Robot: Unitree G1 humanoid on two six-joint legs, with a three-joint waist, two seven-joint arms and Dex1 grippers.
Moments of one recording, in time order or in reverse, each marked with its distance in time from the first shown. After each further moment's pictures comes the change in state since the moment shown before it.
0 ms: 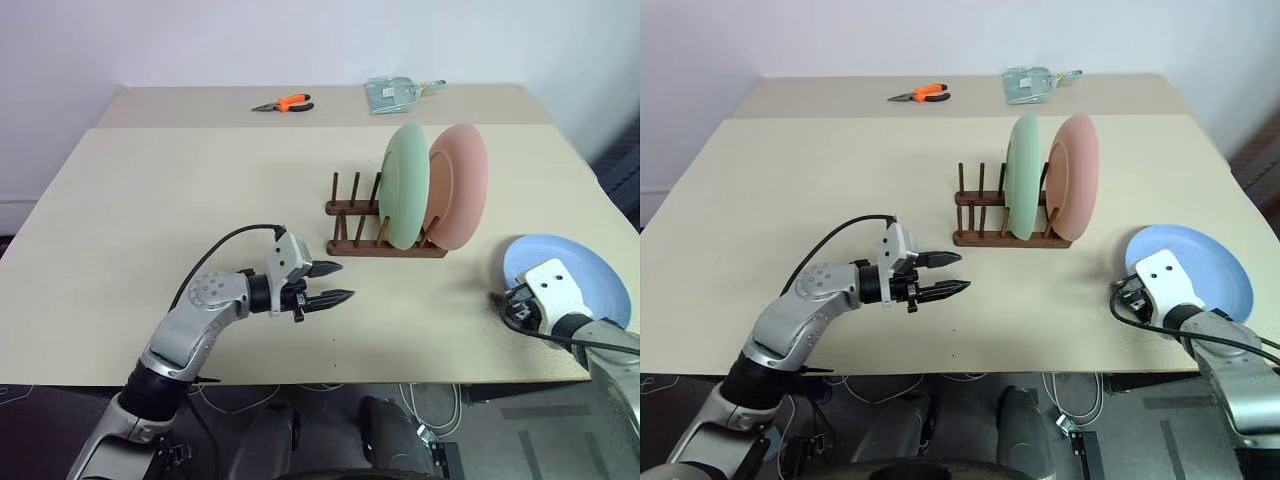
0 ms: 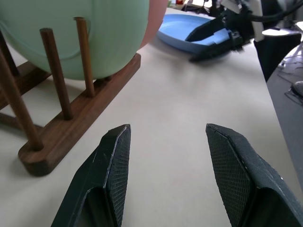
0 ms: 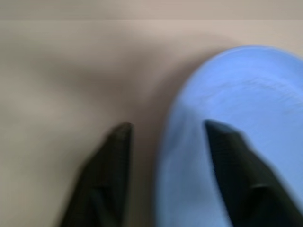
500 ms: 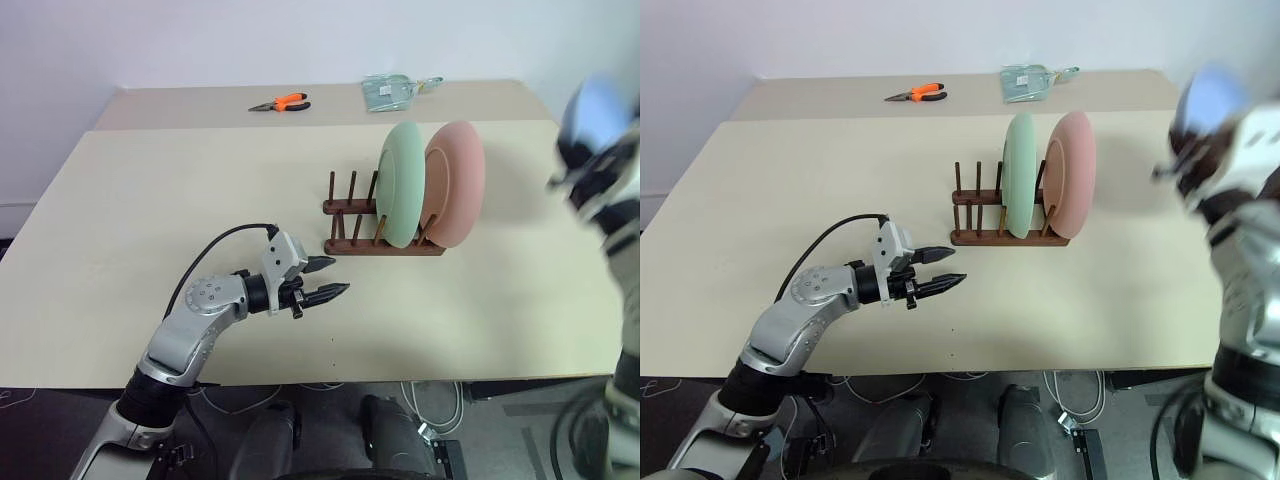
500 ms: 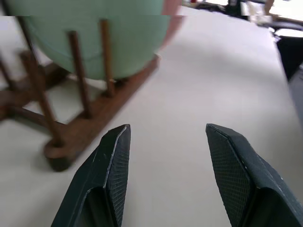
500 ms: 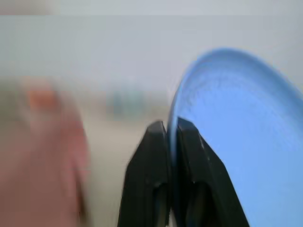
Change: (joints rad) left arm 0.021 -0.040 0.037 0.005 0.029 -0.038 0.091; right arm -0.700 0.161 -0.306 -0.097 0.391 0.101 -0.119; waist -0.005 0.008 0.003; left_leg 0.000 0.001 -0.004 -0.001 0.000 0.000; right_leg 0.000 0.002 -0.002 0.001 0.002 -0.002
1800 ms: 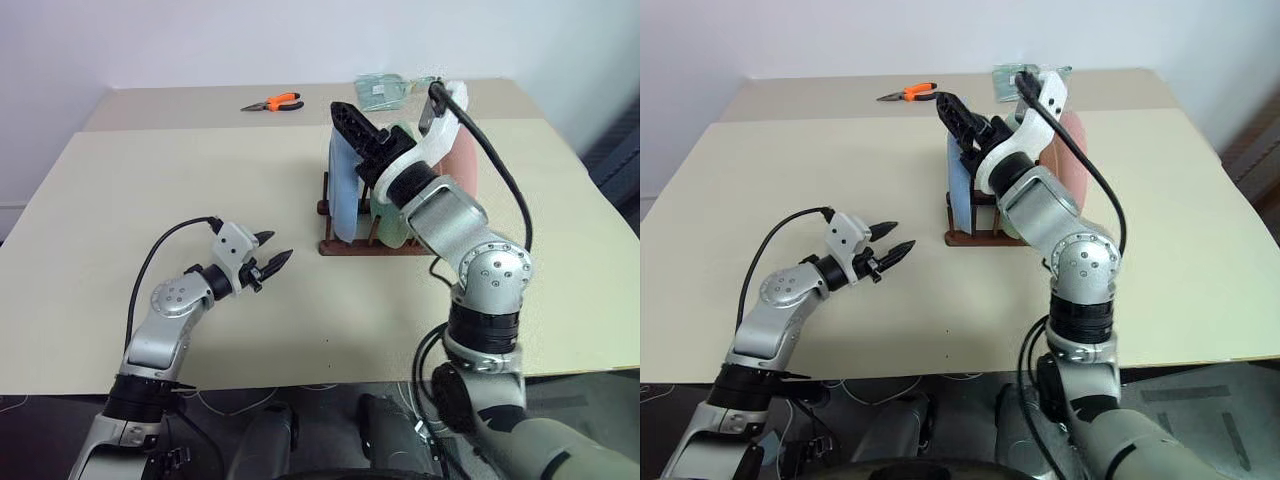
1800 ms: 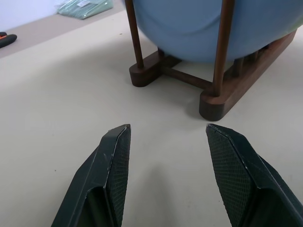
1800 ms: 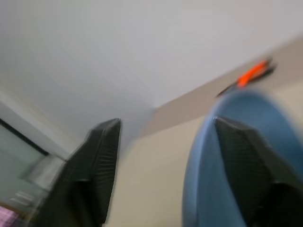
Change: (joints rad) left arm 0.045 0.022 0.157 0.210 0.147 -0.248 0.124; right arm -0.209 0.487 0.458 0.060 0.440 0.084 -0.523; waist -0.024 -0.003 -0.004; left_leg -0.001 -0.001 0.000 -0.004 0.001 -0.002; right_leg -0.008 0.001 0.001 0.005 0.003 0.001
